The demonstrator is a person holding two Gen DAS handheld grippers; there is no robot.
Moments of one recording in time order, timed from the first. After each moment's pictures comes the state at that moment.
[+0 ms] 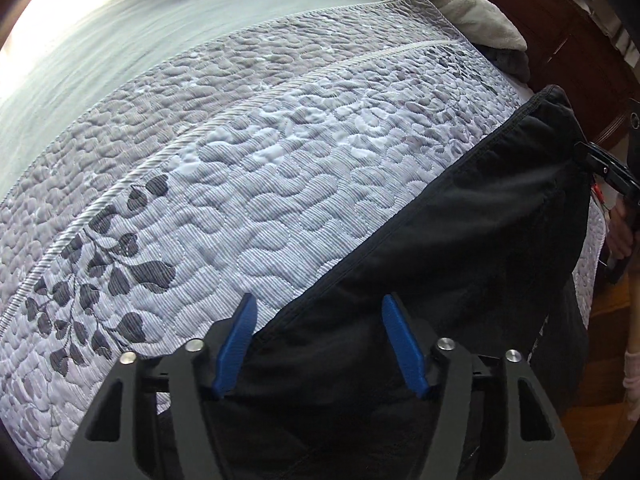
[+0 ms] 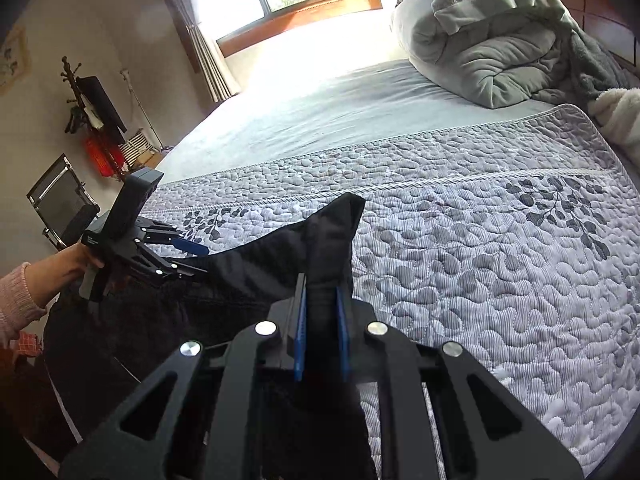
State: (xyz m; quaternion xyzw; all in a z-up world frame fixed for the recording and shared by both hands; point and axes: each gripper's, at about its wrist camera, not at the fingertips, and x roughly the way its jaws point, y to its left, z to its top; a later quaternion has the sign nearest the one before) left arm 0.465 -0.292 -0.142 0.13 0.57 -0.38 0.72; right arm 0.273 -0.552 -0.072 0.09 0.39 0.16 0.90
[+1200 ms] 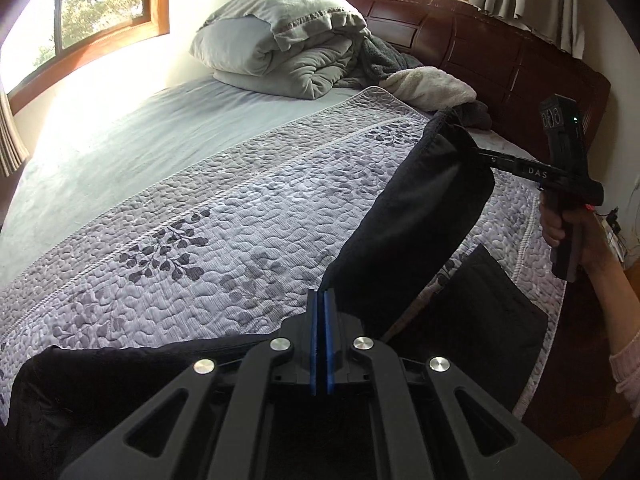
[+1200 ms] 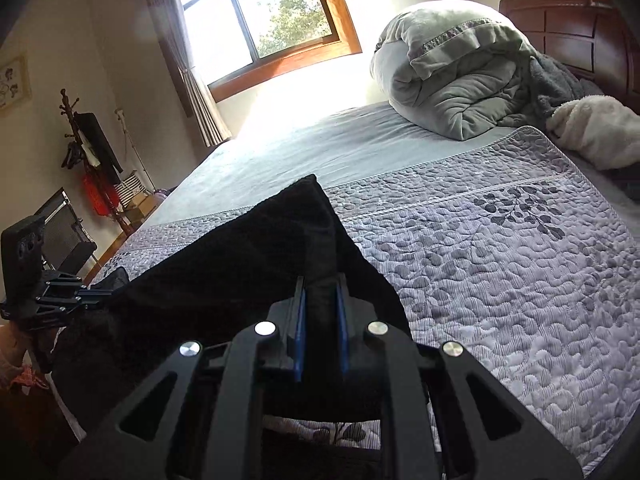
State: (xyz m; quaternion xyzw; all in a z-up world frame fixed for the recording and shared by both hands) left arm 0.250 -0.228 0.000 0.12 0.40 -0.35 0.84; right arm 0.172 -0.544 -0.026 0.12 0.31 0.12 0.93
